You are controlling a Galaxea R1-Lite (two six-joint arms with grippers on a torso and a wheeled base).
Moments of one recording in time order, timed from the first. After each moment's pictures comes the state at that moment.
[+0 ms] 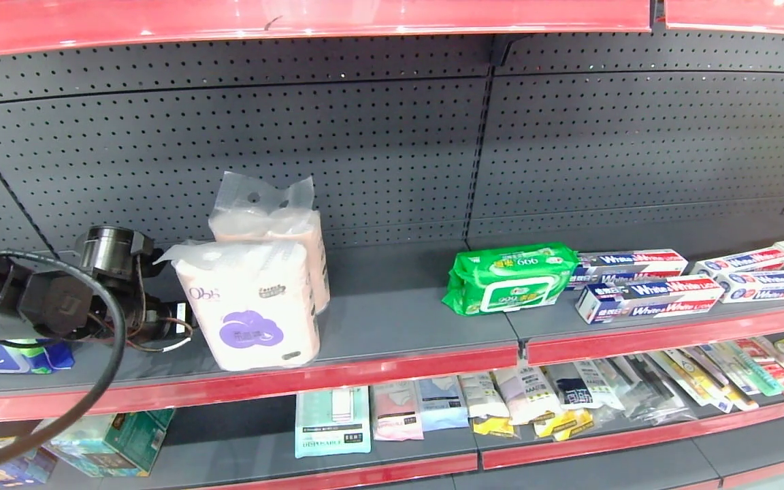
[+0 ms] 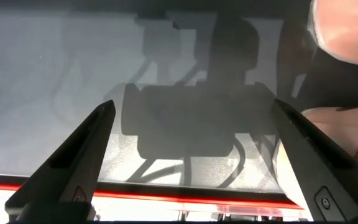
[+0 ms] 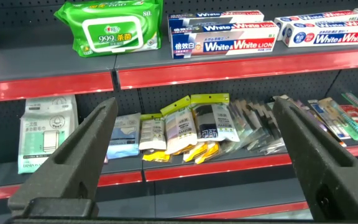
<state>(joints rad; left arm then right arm) 0.06 1.95 -0.93 -0.16 0.06 -0.09 0.00 0.00 0.00 0.00 -0.02 0.00</state>
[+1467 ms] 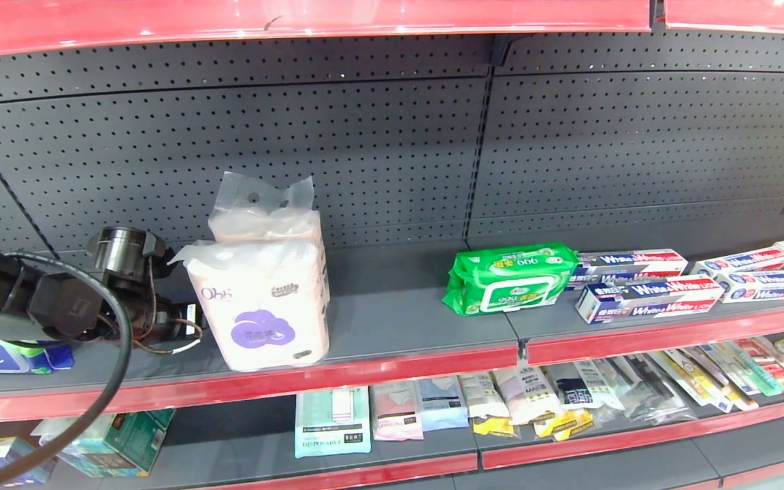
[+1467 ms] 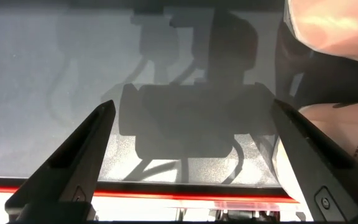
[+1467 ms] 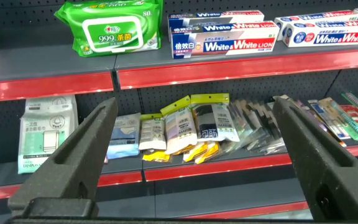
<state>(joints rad) 0.02 1.95 -0.92 -0.16 0.06 -0.11 0.00 0.00 0.00 0.00 -0.02 0.00</state>
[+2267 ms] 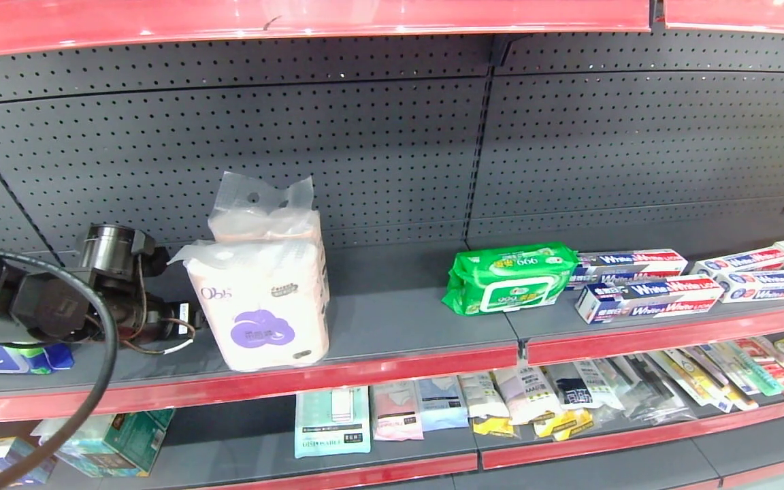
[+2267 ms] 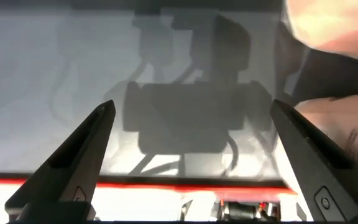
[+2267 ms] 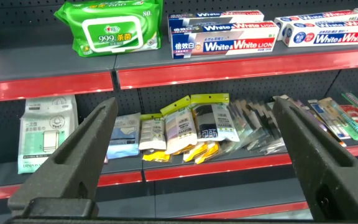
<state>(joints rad) 0.04 1.91 -0.90 -0.15 0.05 -0.09 0.00 0.00 0.00 0.00 -0.02 0.00</state>
